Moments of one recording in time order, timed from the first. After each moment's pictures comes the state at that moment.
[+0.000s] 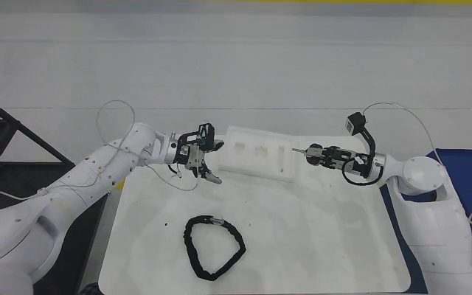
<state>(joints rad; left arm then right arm) 0.36 -0.83 -0.17 -1.14 0.95 -1.01 0.21 -1.08 -1.10 1.42 -1.46 0.20 -0.05 1.16</state>
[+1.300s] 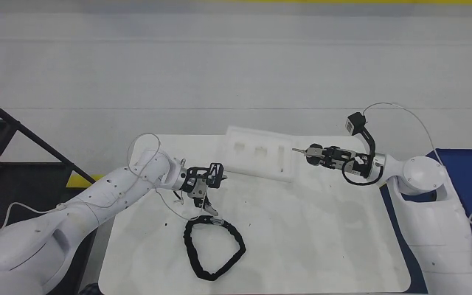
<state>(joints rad) 0.49 -0.86 -0.17 -1.13 1.25 -1.01 0.30 -1.08 -1.10 1.42 -1.46 0.20 -0.05 1.16</state>
